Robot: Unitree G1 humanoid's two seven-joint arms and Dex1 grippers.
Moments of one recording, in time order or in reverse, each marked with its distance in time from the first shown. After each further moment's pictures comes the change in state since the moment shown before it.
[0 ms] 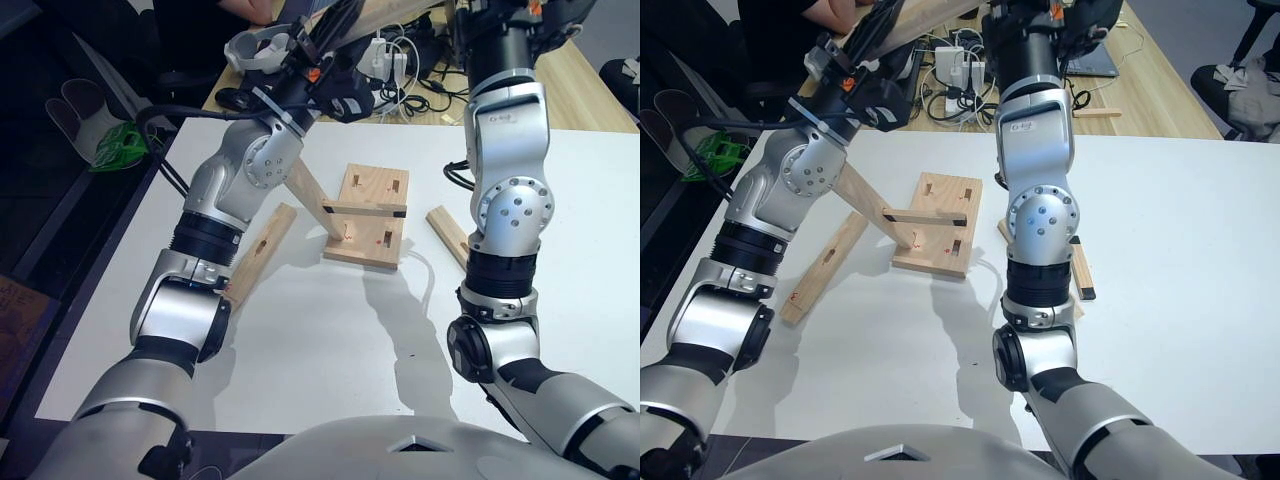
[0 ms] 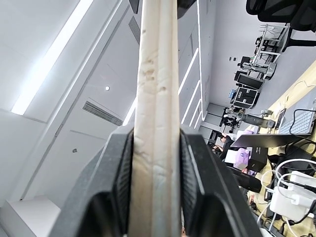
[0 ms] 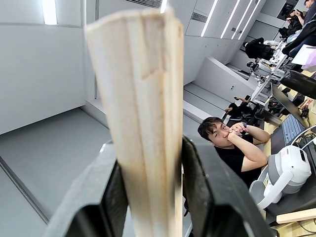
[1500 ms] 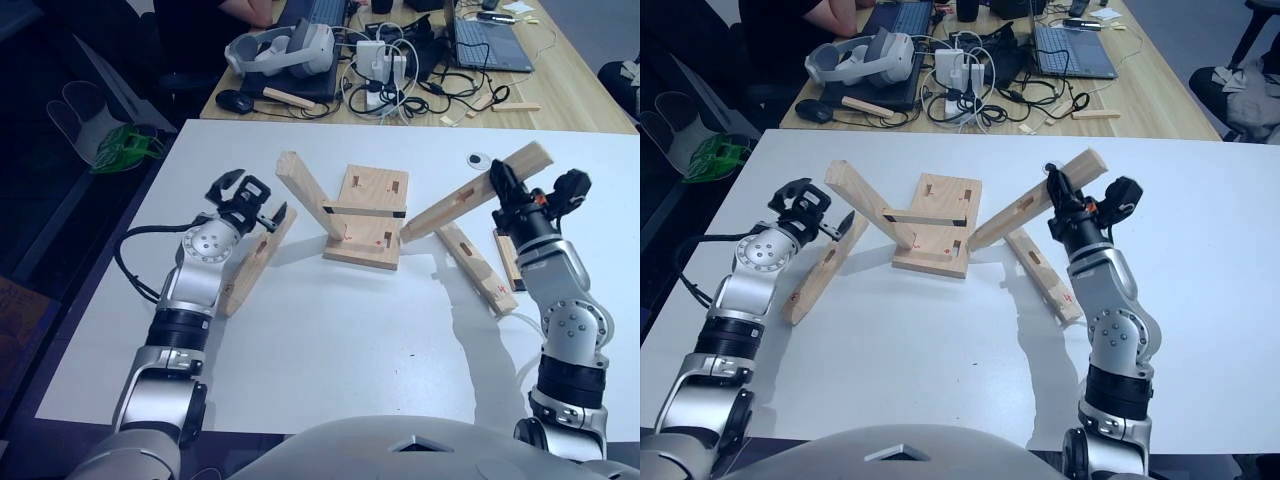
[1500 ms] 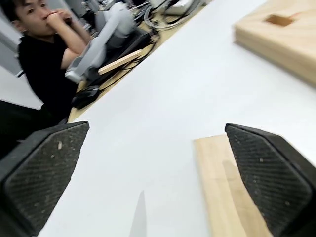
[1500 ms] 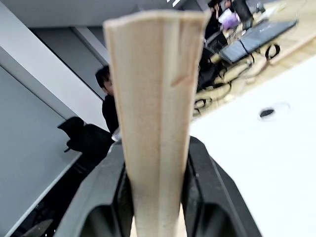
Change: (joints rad) left arm 0.535 0.032 0.172 -0.167 -0.513 0.674 -0.500; right arm 0.689 -0.301 -0.127 -0.185 -0.171 0.373 0.256
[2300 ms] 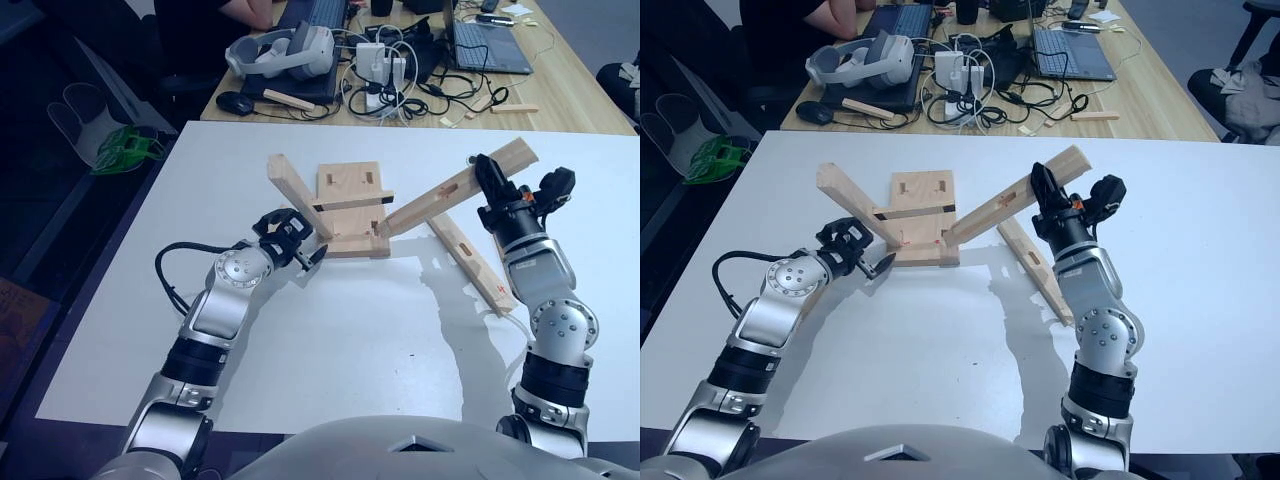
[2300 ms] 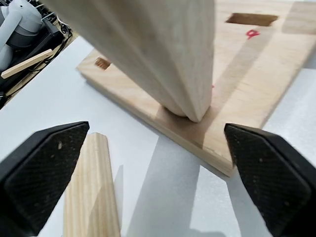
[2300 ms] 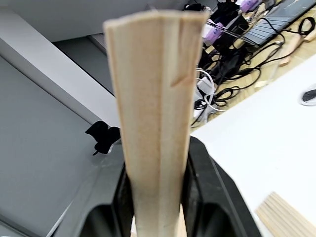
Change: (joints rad) left arm 0.137 -0.021 -0.129 -0.303 -0.037 0.253 -0.146; right arm -0.031 0.101 -0.013 -0.005 0.030 0.019 -0.026
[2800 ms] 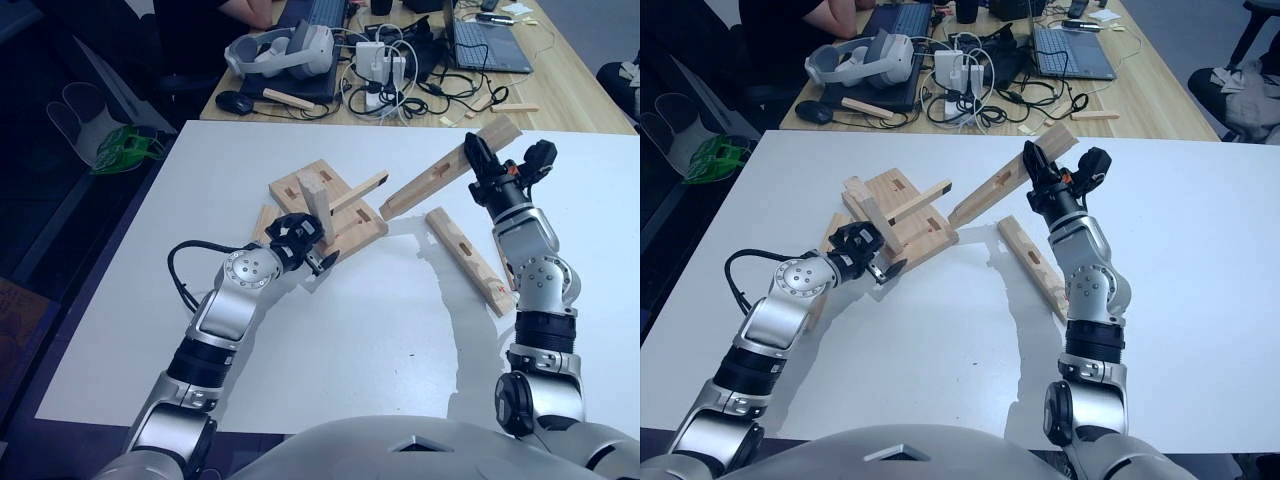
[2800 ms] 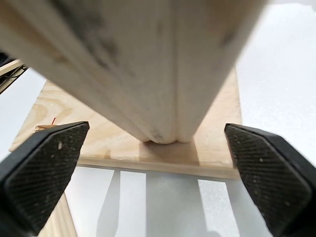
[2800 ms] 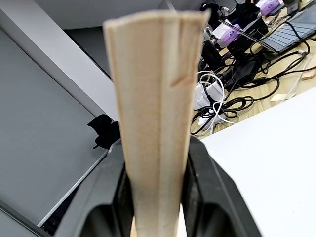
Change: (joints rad) left arm -0.022 -0.010 -0.023 -0.011 -0.001 0.027 -0.022; right arm -0.262 -0.044 -0.007 0.378 -0.160 -0.101 0.276
